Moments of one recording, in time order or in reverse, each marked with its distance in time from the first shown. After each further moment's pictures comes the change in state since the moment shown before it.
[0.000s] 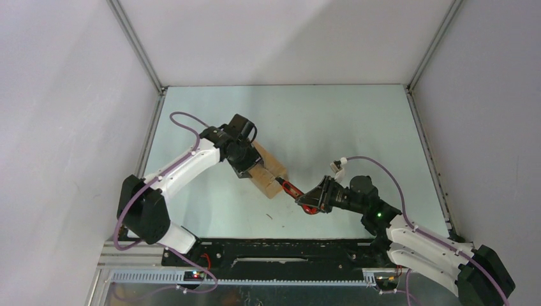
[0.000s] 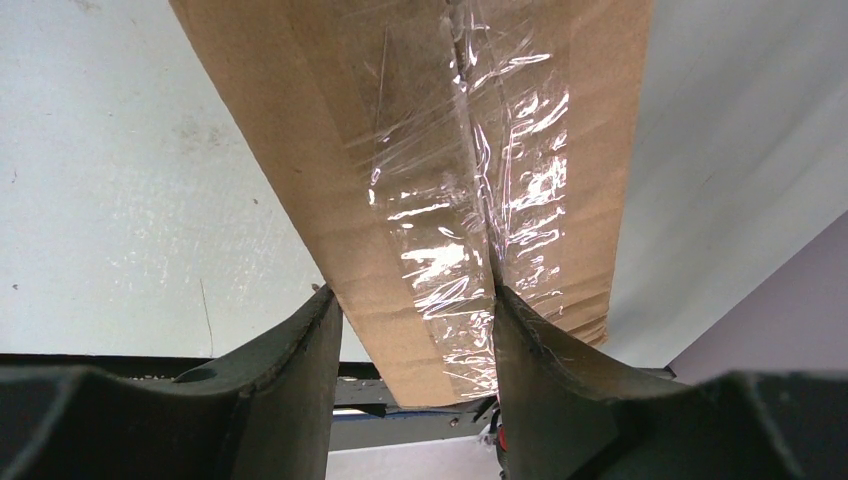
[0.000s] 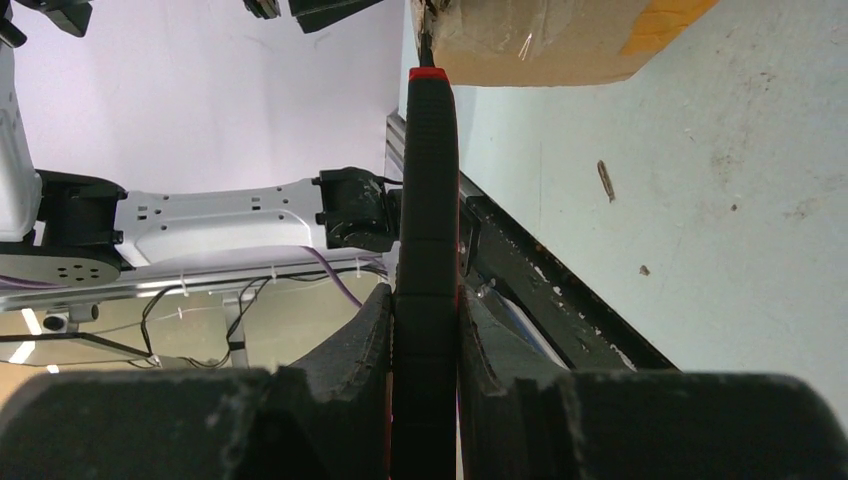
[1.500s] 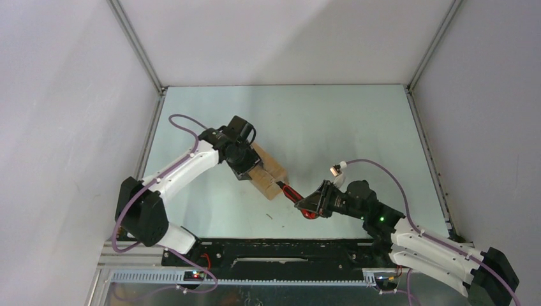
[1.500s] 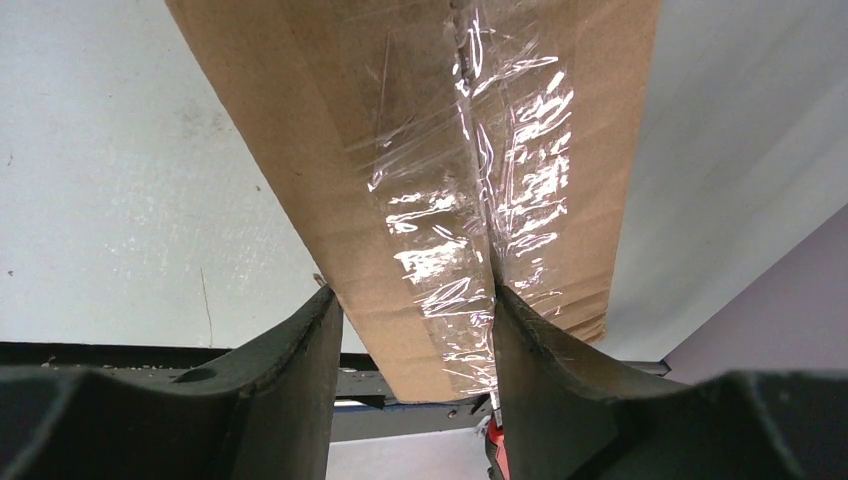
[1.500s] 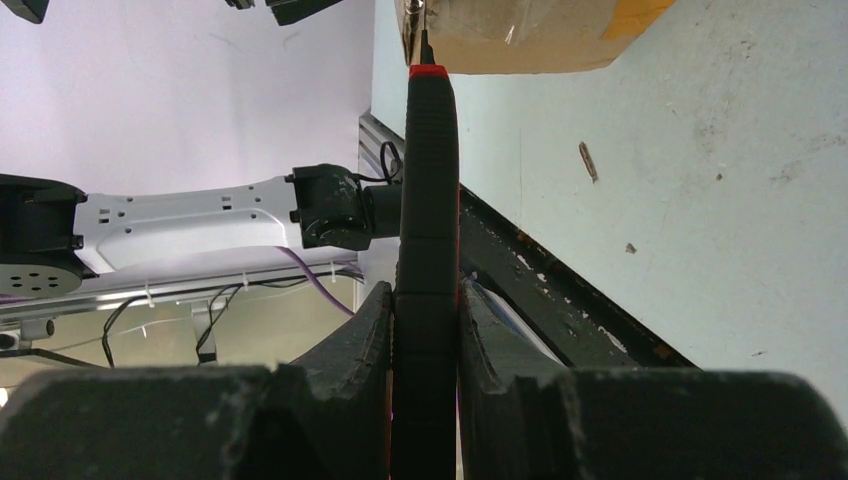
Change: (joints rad) left arm 0.000 -0.018 -0.021 0.002 0.013 -0.015; right arm 0.125 -0.079 0.028 -0.151 0.156 -0.011
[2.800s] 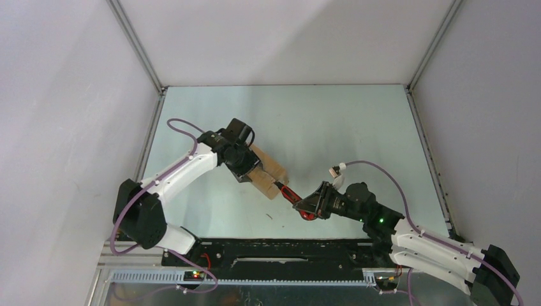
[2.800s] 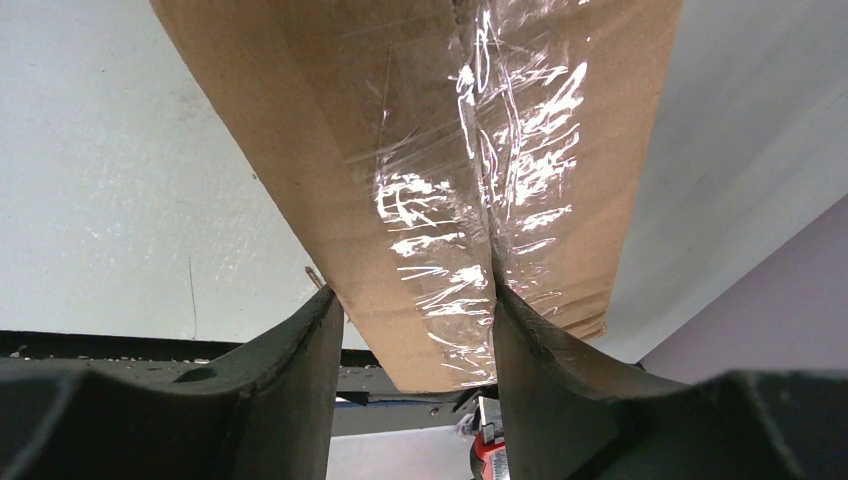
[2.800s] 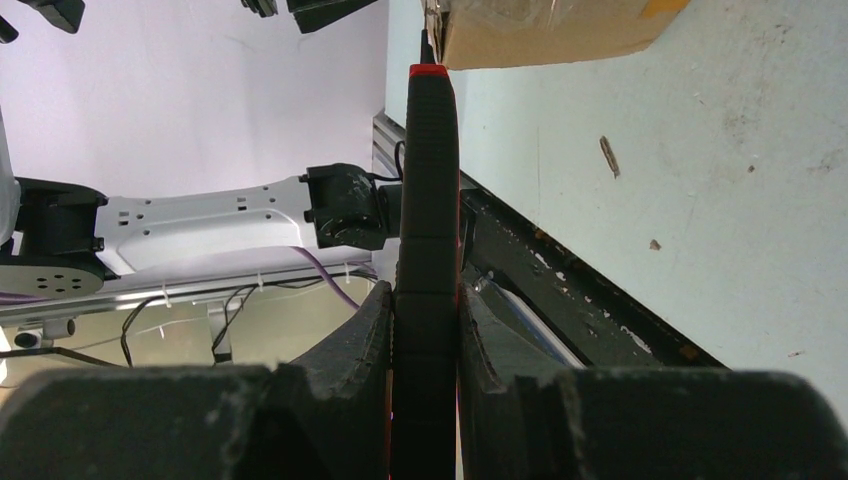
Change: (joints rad) left arm 0.003 -0.023 -0.041 0.016 0.010 -0.066; right arm 0.052 -0.005 -0.002 0.019 0.053 0.046
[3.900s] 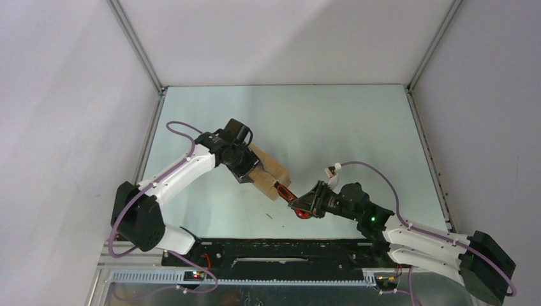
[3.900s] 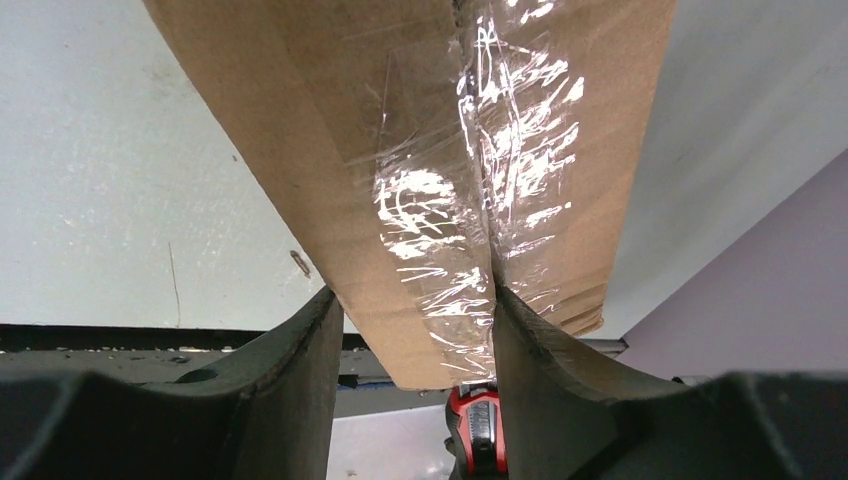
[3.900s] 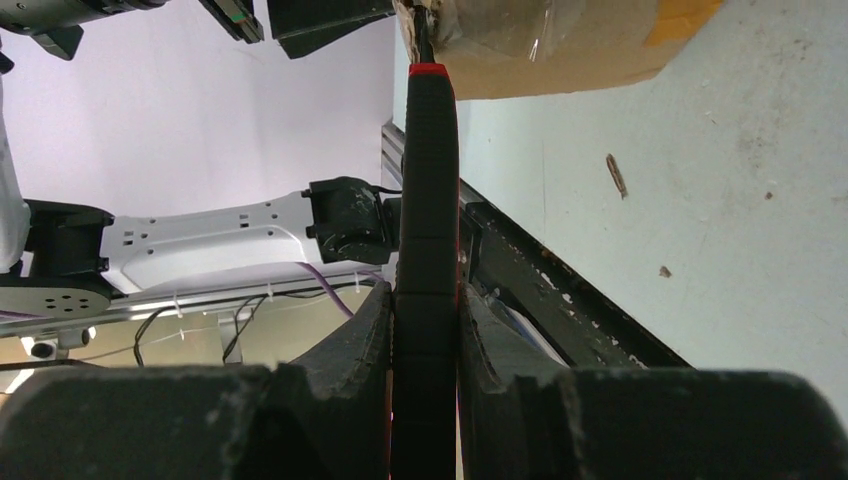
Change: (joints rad) left arm 0.007 -0.021 -0.020 0.018 0.051 -0.004; right arm 0.009 0.131 -0.042 0.192 0.013 0.038
